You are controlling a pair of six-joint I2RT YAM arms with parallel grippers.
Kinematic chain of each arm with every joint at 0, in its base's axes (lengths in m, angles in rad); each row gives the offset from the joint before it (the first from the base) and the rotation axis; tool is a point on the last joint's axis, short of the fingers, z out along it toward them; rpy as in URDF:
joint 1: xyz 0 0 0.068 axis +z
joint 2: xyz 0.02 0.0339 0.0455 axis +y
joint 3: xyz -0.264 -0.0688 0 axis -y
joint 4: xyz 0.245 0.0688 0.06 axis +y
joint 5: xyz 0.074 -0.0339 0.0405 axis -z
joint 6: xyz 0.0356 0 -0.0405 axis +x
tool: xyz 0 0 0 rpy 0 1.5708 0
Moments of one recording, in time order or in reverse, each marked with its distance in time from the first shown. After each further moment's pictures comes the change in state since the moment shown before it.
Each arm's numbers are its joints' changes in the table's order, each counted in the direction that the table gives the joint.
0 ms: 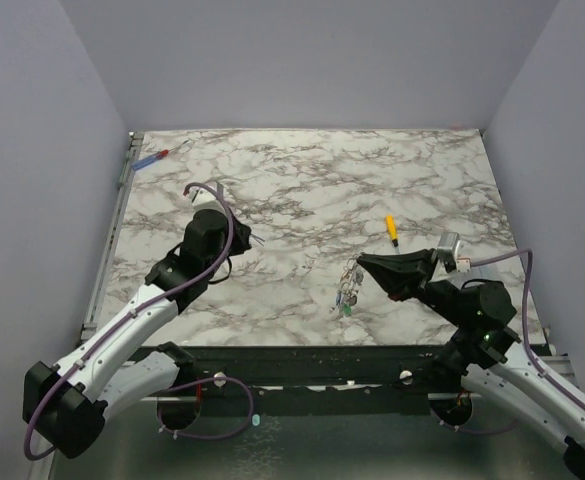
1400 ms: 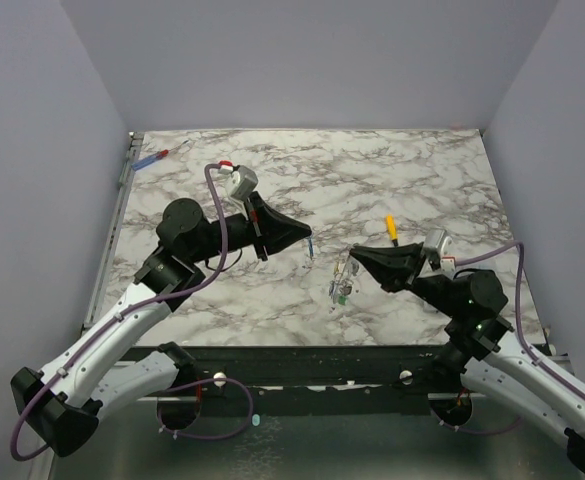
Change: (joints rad) left arm -0.068 -0.039 0.158 -0.385 0.909 0.167; right arm 0.000 0.121 0.050 -0.055 -0.039 -0.153
